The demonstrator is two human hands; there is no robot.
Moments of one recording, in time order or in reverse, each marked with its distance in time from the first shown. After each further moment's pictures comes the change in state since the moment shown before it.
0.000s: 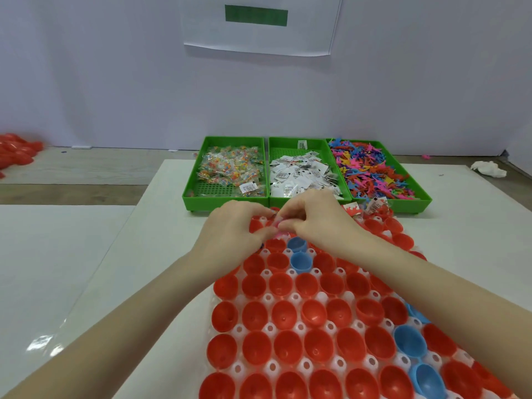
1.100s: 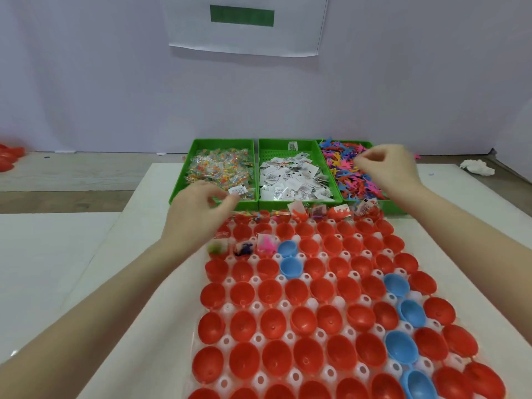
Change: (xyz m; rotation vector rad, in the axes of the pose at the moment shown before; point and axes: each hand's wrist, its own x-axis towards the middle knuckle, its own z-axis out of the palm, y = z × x) left_hand 0.028 -0.031 -0.006 -0.095 0.279 -0.061; right_hand 0.025 0.083 -0.086 -0.052 0.519 0.334
